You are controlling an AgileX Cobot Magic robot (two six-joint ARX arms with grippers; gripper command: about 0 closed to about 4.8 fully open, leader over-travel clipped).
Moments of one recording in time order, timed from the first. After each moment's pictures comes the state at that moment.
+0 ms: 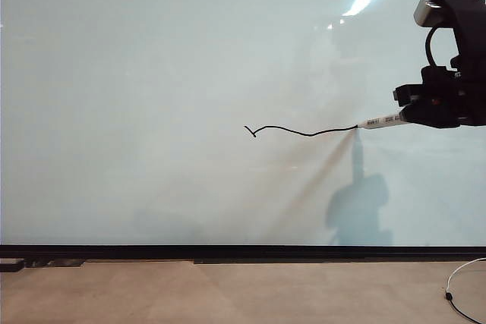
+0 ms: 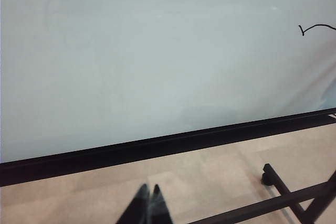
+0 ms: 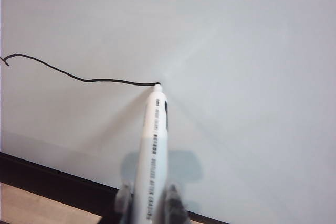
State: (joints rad) left arm 0.04 0.00 0.00 -0.12 0.32 0.03; right arm 0.27 1.34 0.32 0.88 -0.02 -0.06
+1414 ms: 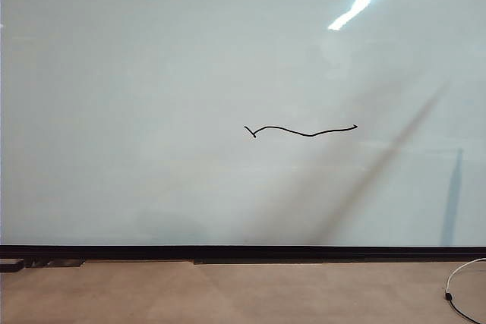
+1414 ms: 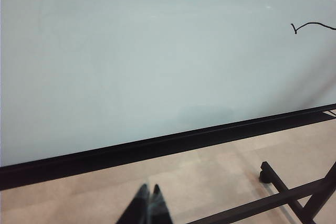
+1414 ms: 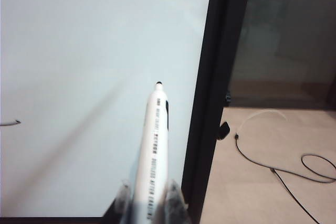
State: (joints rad) left arm 0.04 0.00 0.00 -0.12 0.34 0.04; right arm -0.15 0.24 0.14 0.15 -0.11 -0.06
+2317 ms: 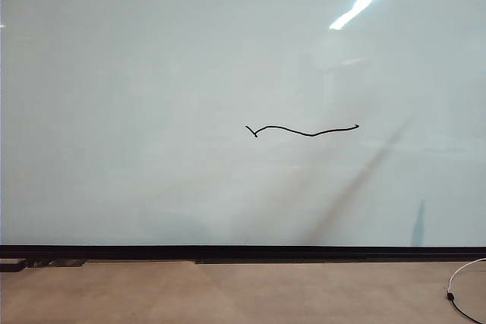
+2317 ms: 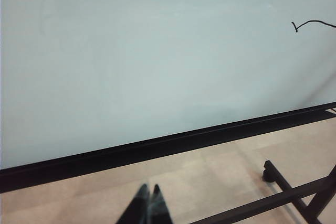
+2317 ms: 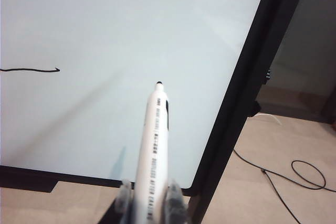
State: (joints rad) left arm 0.04 0.00 0.00 -0.12 0.34 0.06; right arm 0.40 0.00 0.01 0.02 0.43 -0.21
